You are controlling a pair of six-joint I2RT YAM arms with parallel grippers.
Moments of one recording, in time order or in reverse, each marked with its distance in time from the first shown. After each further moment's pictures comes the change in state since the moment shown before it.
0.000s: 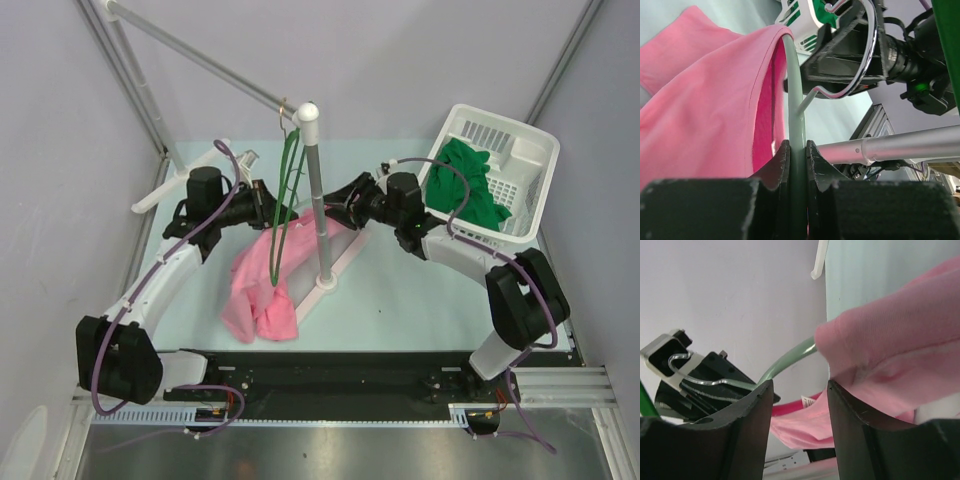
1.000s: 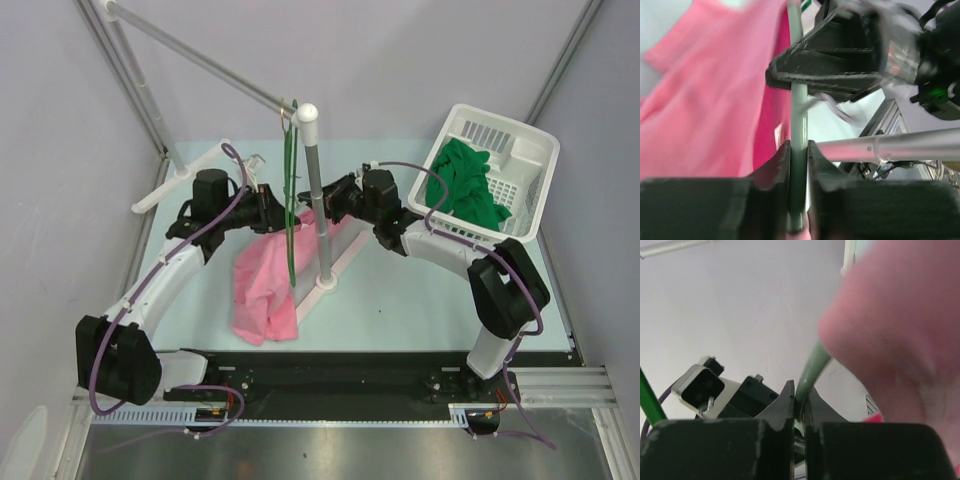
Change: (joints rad) left arm -0.032 -0.001 0.005 -0.053 -0.059 0.053; right arm 0.117 0.130 0.139 0.026 0.121 0.247
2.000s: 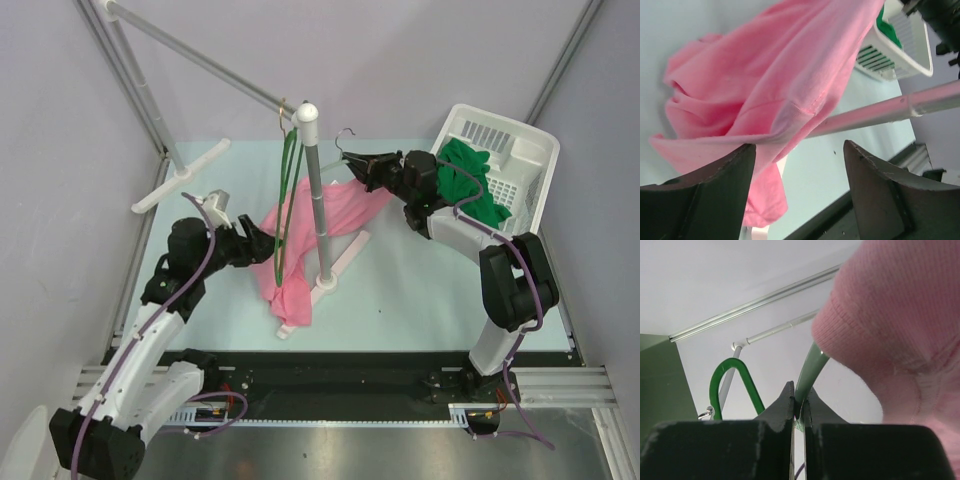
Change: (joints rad) left arm -0.012 -0.425 -0.305 -0.068 -0.325 -0.116; right arm -0.244 0.008 0.006 0.127 0.002 0.287
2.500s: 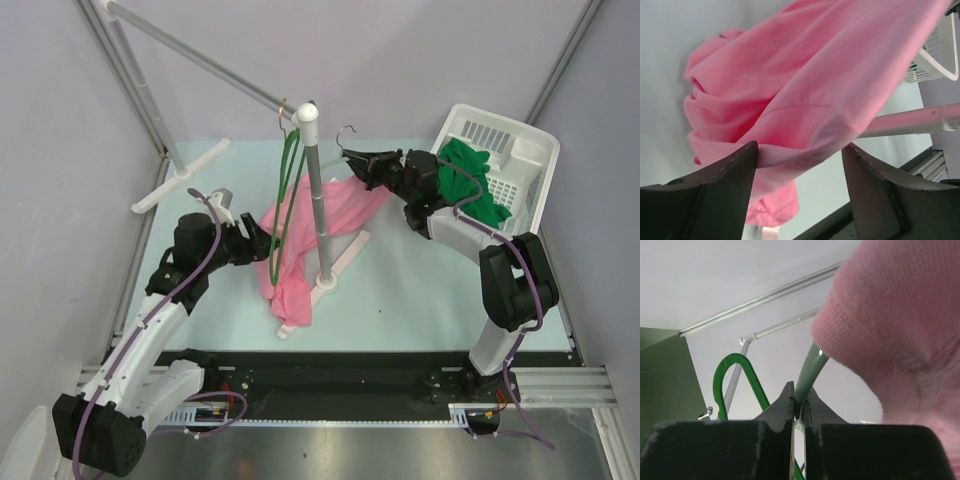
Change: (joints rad) left arm 0.001 0.040 0.050 -0.040 -0.084 0.034; right arm -0.002 0.000 -0.003 0.039 -0.017 0.030
